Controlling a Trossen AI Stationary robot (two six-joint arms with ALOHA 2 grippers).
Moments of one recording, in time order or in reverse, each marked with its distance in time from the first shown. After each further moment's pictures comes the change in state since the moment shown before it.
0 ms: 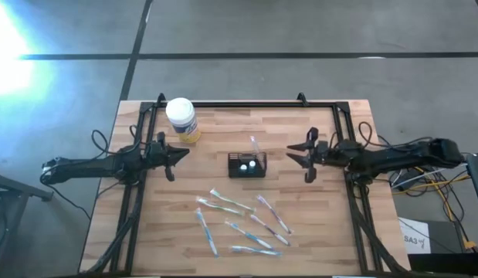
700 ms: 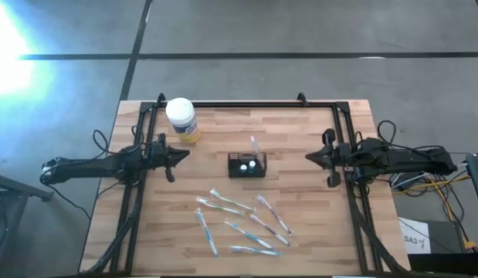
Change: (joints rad) left arm 0.000 0.000 0.000 -0.041 0.009 -0.018; right arm 0.076 -0.504 0.057 -0.554 -0.062 -0.004
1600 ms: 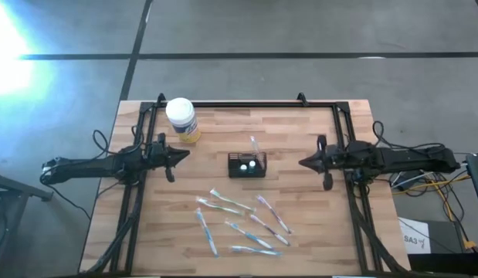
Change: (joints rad) left arm 0.000 0.000 0.000 0.001 -0.001 0.000; right arm 0.000 0.120 0.032 -0.166 0.002 0.164
